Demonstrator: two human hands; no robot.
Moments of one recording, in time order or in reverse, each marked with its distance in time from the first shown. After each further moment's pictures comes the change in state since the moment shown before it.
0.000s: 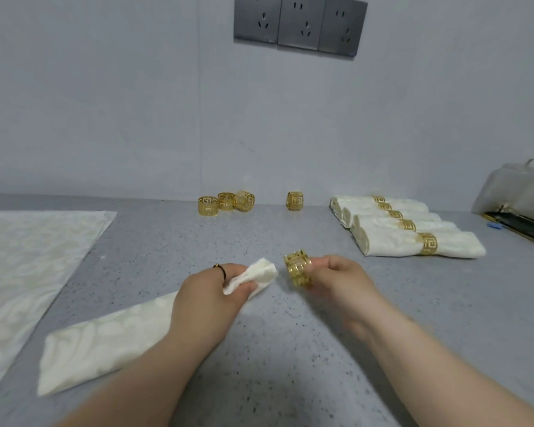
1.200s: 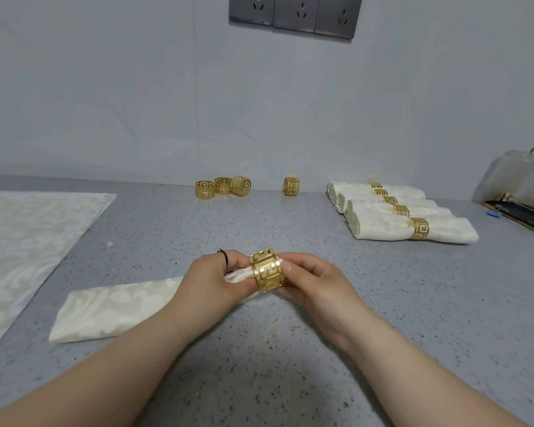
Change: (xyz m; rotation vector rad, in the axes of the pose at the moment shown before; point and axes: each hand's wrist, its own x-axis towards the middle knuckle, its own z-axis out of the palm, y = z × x) left_hand -0.018 0.018 0.009 -0.164 -0.122 0.030; right_hand -0.032 0.017 -0.005 0.224 -0.286 -0.069
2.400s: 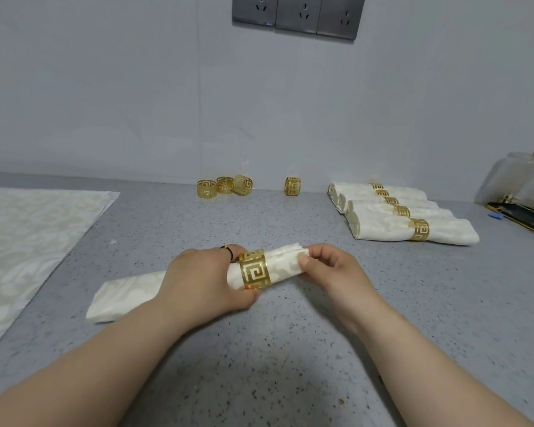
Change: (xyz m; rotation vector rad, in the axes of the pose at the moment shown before) left_hand 0.009 -0.002 -0.008 0.767 -0.011 0.184; right_hand 0.009 -0.005 -0.022 -0.263 0.127 -0.078
